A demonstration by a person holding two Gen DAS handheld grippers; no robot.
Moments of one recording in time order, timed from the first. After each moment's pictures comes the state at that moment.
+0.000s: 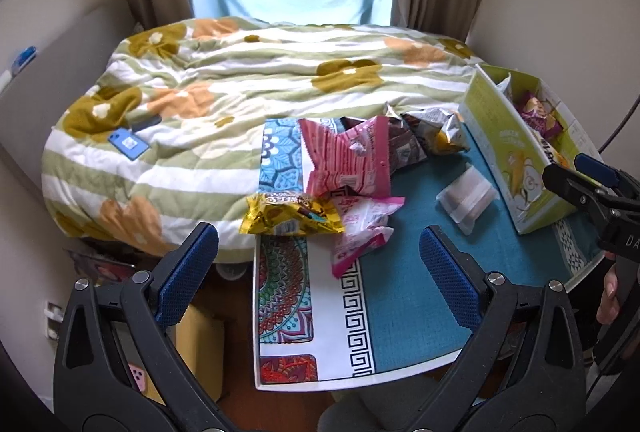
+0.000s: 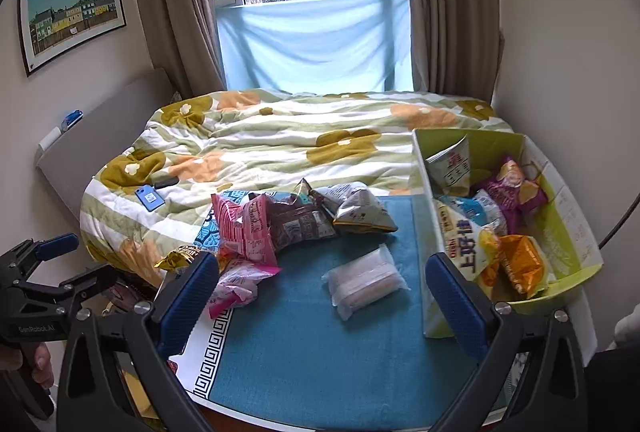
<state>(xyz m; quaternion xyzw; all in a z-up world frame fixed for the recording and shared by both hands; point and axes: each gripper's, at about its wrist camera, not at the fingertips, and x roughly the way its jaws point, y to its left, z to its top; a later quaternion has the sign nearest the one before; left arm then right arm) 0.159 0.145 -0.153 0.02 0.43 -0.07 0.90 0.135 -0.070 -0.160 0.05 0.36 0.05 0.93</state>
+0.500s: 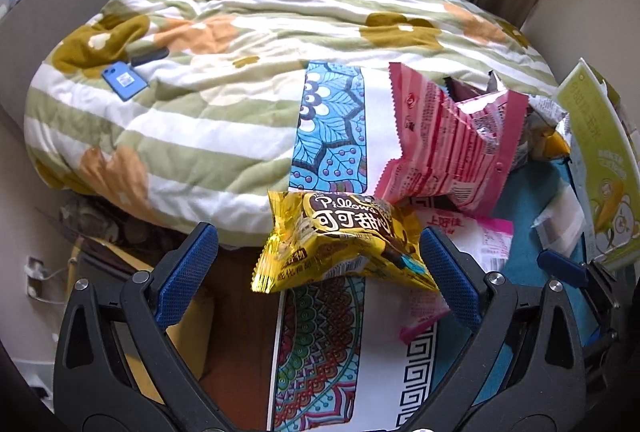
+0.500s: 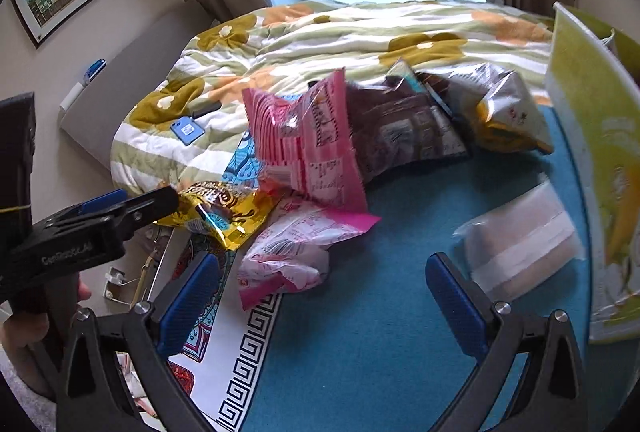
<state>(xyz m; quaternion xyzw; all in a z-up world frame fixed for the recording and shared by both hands) 0.273 0.184 -0.275 -0.04 0.51 -0.02 0.86 0.227 0.005 -0.300 0.10 0.48 0.17 0.85</state>
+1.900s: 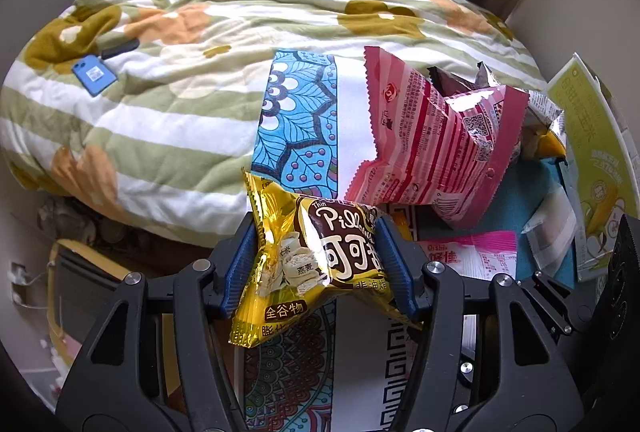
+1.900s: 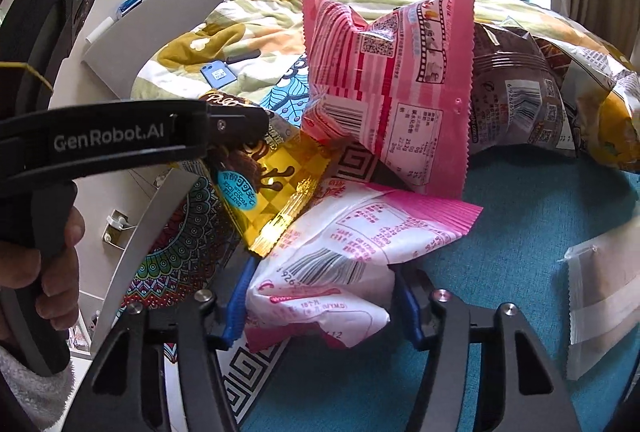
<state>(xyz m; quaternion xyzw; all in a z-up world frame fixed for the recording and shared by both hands) 0.290 0.170 -0.288 -0.05 0.52 -0.06 0.85 0.242 0.039 -0.338 0.02 0.49 0.23 0.84</state>
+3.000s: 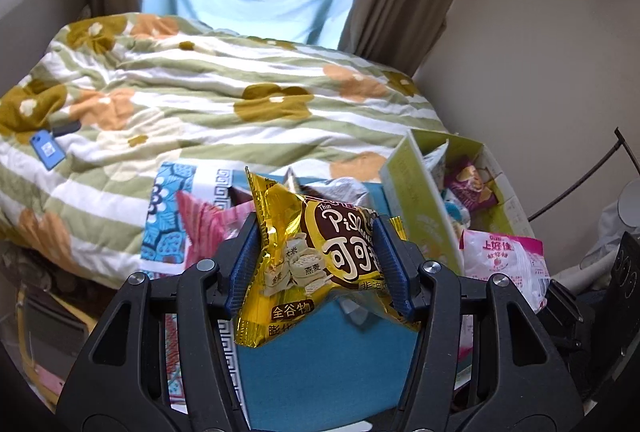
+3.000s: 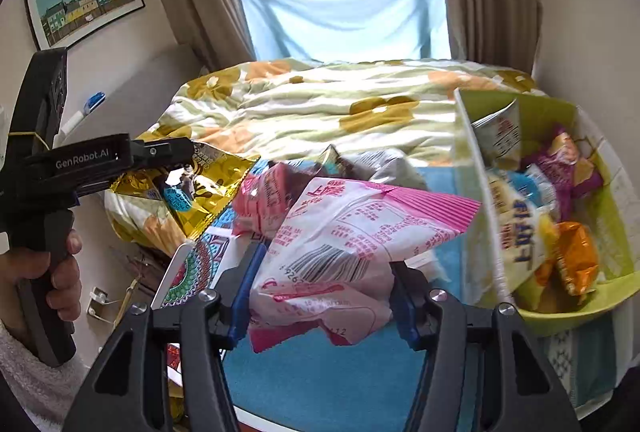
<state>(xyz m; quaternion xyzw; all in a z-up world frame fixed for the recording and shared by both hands) 0.243 0.049 -0.107 -0.09 0.41 -0.18 0.89 0.159 -0.103 -0.174 0.07 0.38 0.09 0.92</state>
